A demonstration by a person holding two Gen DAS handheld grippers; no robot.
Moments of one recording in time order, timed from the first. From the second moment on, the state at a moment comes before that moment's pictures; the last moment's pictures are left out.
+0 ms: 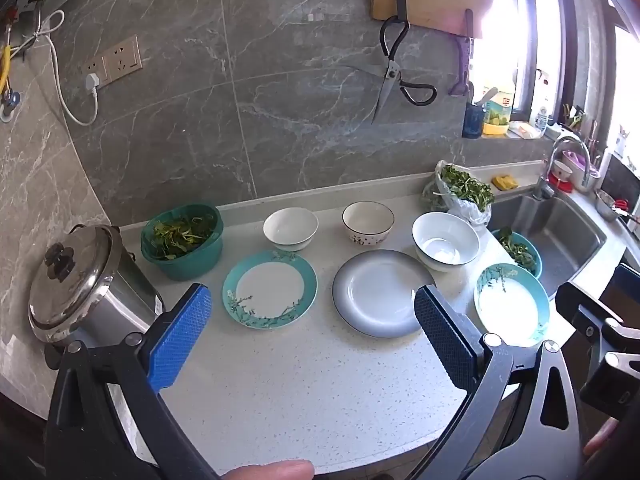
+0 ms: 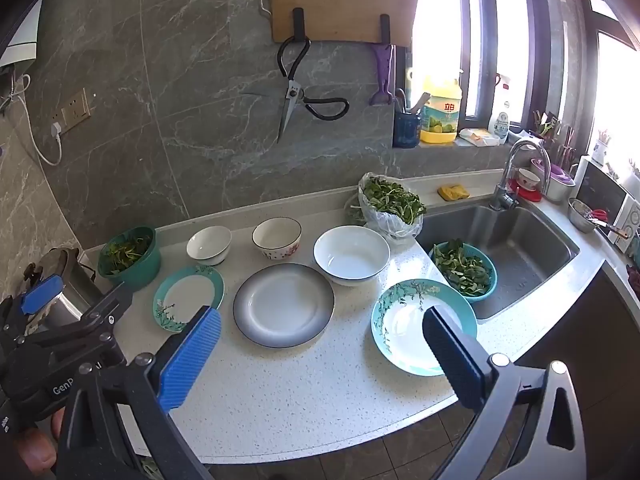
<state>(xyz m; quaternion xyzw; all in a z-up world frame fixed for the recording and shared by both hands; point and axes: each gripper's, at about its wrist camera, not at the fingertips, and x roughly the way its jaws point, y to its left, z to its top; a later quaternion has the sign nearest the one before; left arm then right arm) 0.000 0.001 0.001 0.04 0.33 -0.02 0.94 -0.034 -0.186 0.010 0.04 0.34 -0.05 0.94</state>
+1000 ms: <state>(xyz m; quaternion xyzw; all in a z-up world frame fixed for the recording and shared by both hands) 0.017 -0.006 -0.005 0.04 0.34 -0.02 0.94 -0.023 -0.190 0.007 0.04 0.35 -0.05 0.93</state>
